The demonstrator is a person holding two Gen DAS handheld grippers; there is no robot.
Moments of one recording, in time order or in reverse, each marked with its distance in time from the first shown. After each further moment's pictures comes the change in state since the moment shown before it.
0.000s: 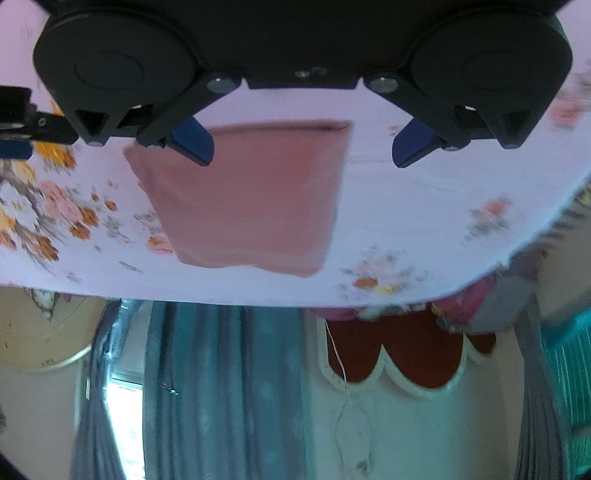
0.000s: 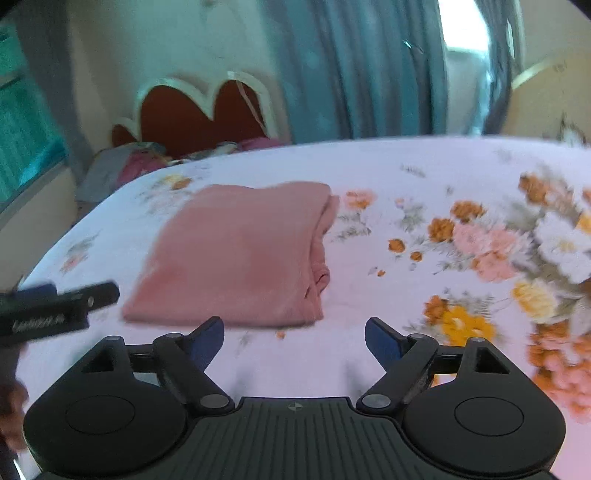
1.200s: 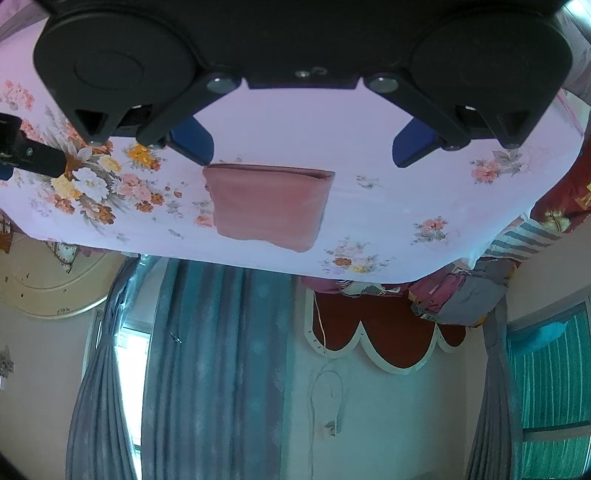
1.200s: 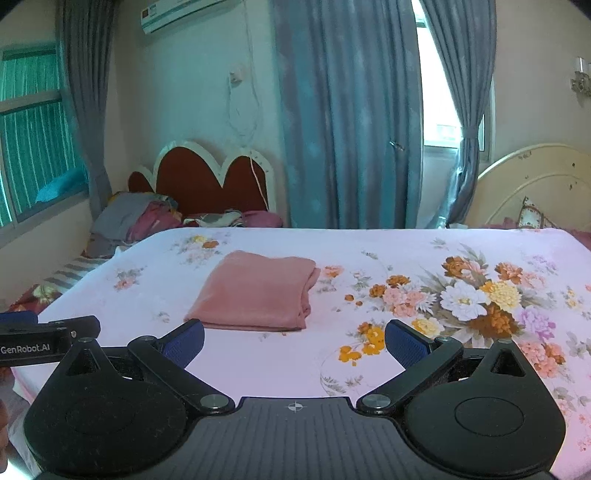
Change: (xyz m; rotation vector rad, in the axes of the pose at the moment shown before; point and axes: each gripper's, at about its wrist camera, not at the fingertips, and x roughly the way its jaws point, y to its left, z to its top) left arm -0.220 0.007 -0.035 -0.142 -0.082 -0.014; right arm -0.241 0.046 -0.050 -0.075 -0.242 -0.062
